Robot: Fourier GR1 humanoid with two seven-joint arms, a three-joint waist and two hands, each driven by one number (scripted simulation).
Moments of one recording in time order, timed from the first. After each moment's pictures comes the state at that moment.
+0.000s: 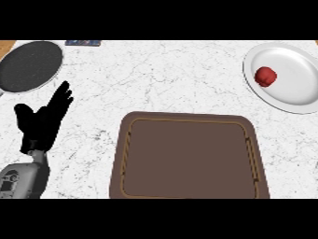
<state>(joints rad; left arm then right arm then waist) -0.19 0.20 0.08 -1.40 0.02 -0.01 0.17 -0.89 -0.74 -0.60 -0.21 0.36 0.49 -0.64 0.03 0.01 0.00</state>
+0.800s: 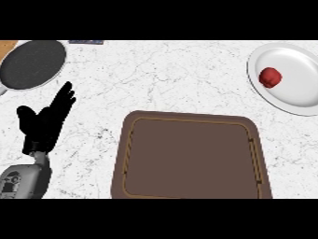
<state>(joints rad) -0.19 0.19 0.07 -1.41 0.01 -0.02 0.16 -0.79 -0.85 -0.59 -0.20 0.35 0.48 -0.68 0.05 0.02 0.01</state>
